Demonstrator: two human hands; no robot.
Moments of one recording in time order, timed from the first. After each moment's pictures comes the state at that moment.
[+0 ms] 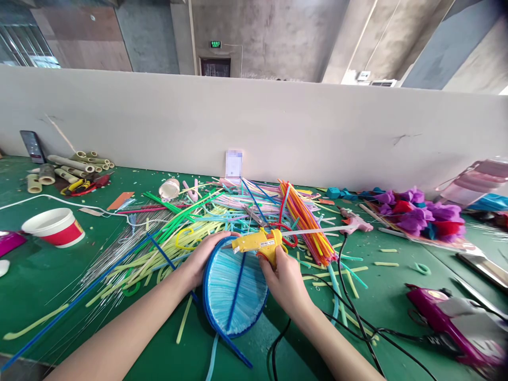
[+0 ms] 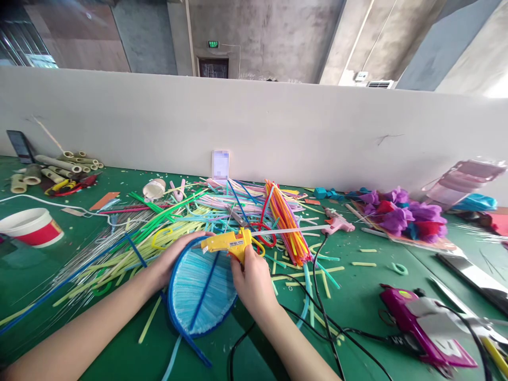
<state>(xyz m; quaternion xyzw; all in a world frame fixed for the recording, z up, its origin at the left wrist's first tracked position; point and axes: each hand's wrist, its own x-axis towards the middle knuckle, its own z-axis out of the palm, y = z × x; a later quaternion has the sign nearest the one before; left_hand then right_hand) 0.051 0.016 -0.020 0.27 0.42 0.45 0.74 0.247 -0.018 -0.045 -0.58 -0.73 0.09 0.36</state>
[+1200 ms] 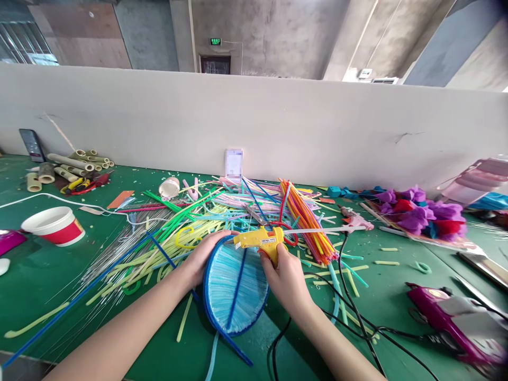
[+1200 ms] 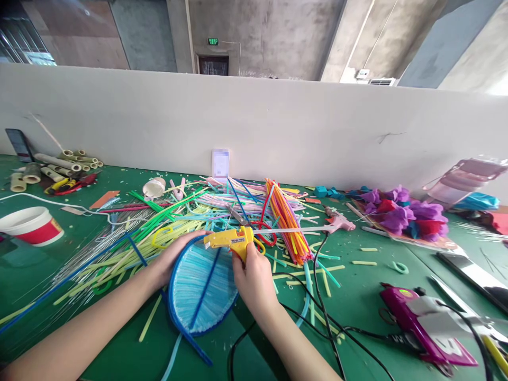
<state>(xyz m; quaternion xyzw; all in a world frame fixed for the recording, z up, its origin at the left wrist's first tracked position) 0.051 0.015 -0.018 0.26 0.42 0.45 0.74 0.245 -0.019 -0.042 -0.59 -0.71 0.09 0.37</state>
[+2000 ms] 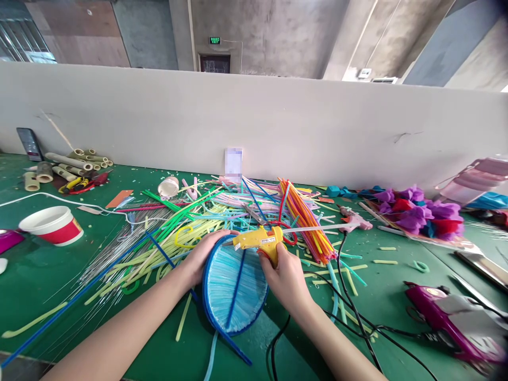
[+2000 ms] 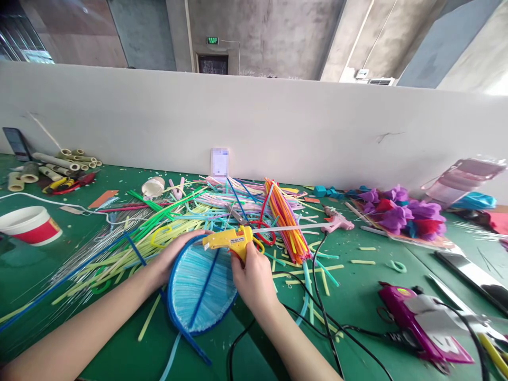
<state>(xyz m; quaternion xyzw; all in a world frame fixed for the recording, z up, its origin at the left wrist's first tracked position) 0.052 0.014 -0.015 0.27 0.42 0.45 0.74 0.247 -0.019 -0.041 -0.59 -0.72 0.10 0.36</state>
